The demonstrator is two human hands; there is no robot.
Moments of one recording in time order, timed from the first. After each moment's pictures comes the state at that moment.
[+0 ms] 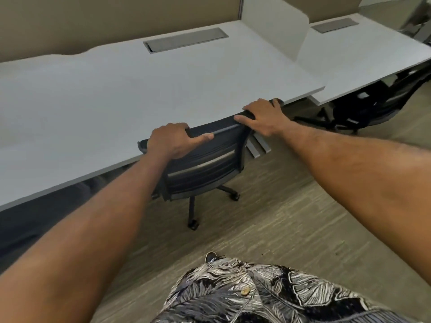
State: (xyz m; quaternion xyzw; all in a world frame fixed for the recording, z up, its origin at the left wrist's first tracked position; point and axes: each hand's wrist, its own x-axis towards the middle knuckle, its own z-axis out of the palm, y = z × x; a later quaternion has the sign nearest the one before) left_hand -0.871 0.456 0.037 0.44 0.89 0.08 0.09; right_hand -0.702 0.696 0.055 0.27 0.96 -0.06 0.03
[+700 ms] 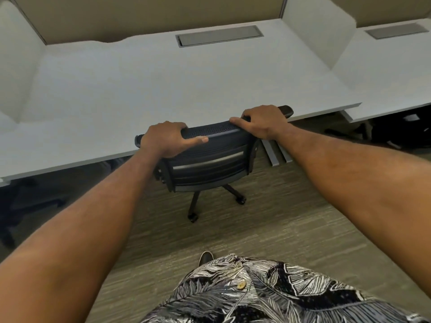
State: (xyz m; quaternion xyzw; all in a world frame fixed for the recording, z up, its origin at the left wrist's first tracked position) left_hand -0.877 0.470 0.032 0.38 0.92 0.07 0.08; right_hand -0.743 0.736 0.044 0.13 0.99 -0.02 0.03
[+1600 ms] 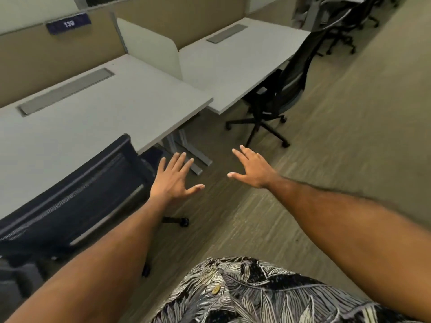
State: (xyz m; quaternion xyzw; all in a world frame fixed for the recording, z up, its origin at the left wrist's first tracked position) left_hand -0.622 0.710 -0.025 0.66 0.74 -0.05 0.03; right_hand -0.371 0.857 -0.039 0.42 0.89 -0.17 0.02
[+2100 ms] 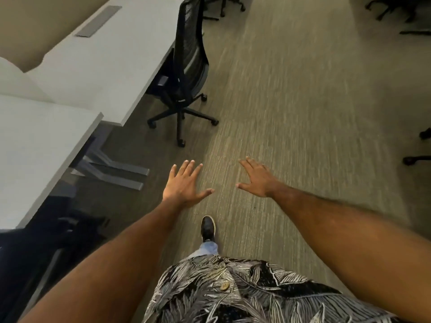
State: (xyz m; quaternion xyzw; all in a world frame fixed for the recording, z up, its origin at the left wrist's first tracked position) left_hand -0.406 0.874 -0.082 0.82 0.55 -0.09 0.11; right_hand -0.129 0.870 -0.095 0.63 0.73 -0.26 0.04
